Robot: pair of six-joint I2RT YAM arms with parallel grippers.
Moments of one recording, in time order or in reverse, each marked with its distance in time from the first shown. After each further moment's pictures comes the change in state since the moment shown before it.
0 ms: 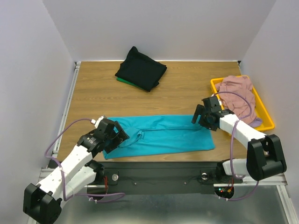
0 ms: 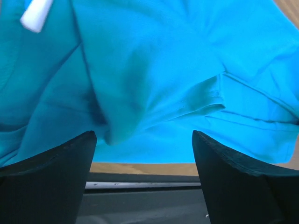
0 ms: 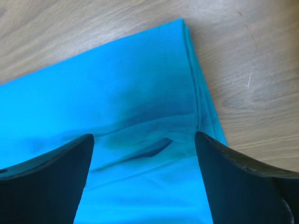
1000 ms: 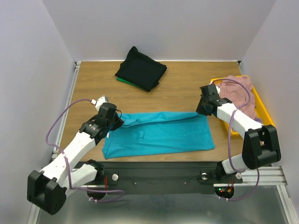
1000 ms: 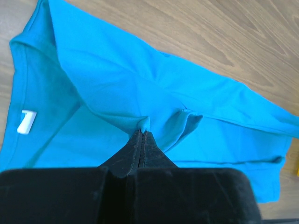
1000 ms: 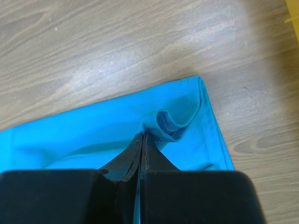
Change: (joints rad) left arm 0.040 0.208 0.226 0.169 -0.149 0.179; right arm 0.000 0.122 0.217 0.011 0.068 -0.018
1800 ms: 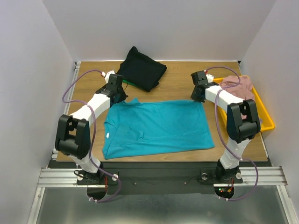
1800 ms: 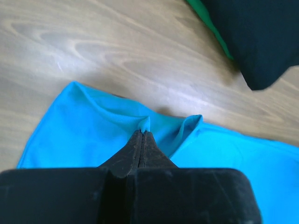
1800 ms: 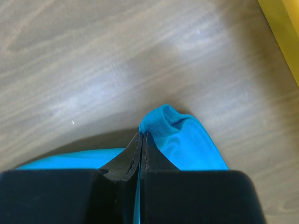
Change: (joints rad) left arm 0.156 0.669 0.469 0.165 0.006 0.250; right arm -0.001 0.412 0.376 -0.019 0.147 0.043
